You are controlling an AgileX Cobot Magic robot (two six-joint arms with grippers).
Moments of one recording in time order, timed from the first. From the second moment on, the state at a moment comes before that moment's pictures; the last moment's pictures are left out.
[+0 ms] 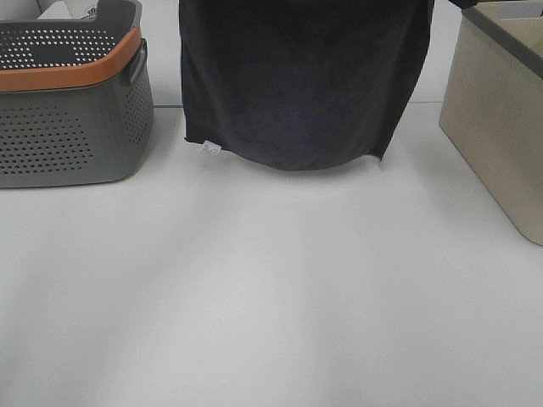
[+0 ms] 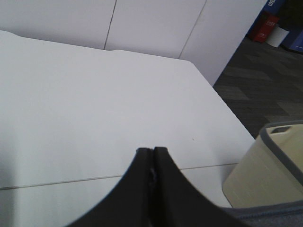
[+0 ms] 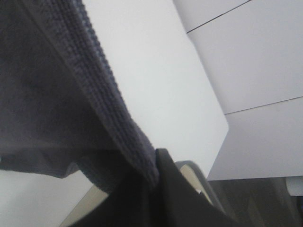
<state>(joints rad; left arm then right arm) -0.43 1.76 -1.55 0.00 0.12 -0.38 0.25 1.57 -1.37 -0.31 0.37 -0.72</state>
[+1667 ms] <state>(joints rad) -0.41 1.77 -0.64 0.32 -0.63 -0.34 0.22 1.69 -0.38 -0.30 -0.61 -0.57</state>
